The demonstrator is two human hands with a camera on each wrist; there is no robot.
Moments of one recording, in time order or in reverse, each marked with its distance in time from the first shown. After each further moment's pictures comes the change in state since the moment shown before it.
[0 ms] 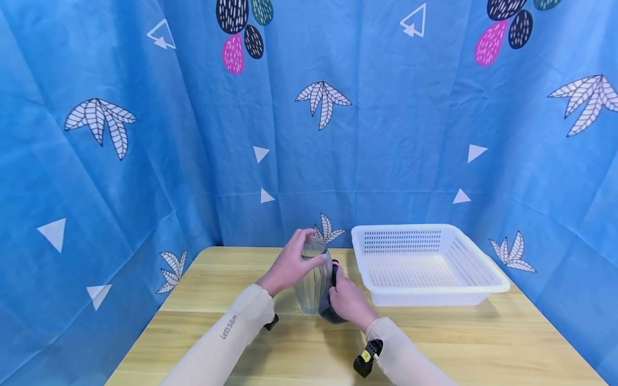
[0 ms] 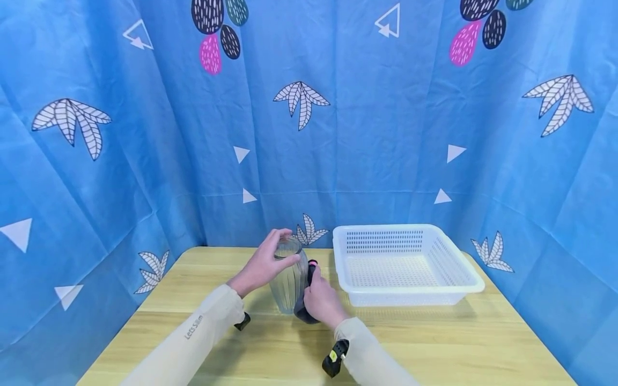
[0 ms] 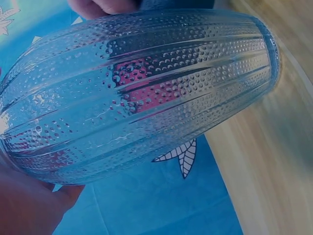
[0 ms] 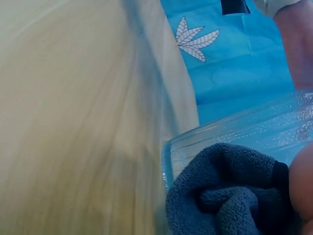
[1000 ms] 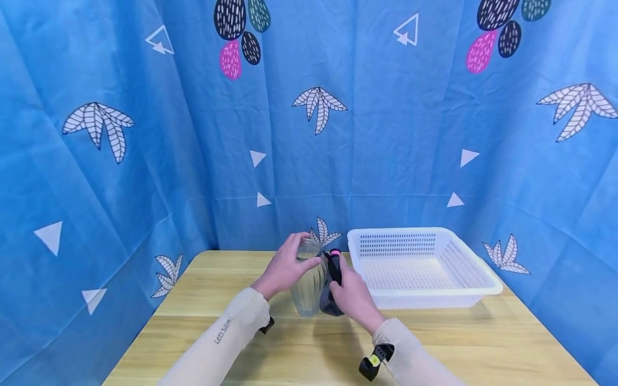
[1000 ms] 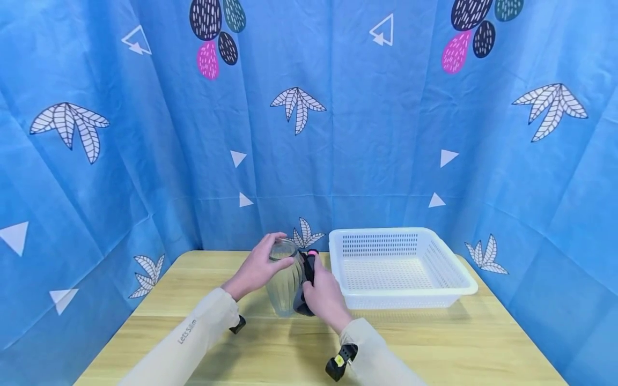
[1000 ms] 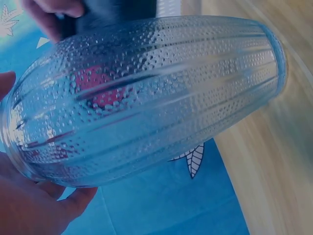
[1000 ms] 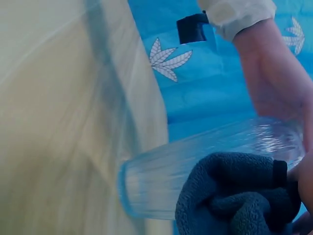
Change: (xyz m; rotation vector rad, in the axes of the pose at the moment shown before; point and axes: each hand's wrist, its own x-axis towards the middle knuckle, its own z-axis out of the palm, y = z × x) left_hand -0.003 0.004 -0.002 0.041 0.021 -0.057; right_hand -0.012 -0.018 -0.039 0.141 0.158 -0.086
